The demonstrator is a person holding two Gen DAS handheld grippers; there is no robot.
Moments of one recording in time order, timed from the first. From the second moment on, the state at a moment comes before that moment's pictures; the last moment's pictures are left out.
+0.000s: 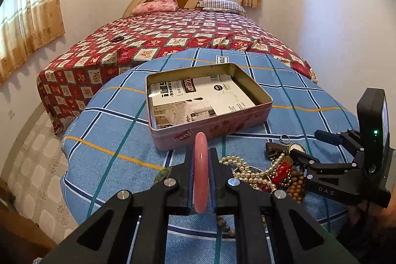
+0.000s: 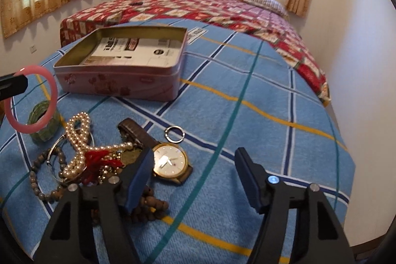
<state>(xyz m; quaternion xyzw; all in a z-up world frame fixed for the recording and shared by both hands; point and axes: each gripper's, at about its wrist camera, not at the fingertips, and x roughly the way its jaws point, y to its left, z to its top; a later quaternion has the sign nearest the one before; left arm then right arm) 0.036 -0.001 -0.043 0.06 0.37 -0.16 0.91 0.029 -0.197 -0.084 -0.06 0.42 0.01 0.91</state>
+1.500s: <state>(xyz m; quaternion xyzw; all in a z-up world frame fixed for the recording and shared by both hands) 0.039 0.001 -0.050 0.05 0.38 -0.17 0.91 0.033 -0.192 -0.091 -0.06 0.44 0.10 0.89</state>
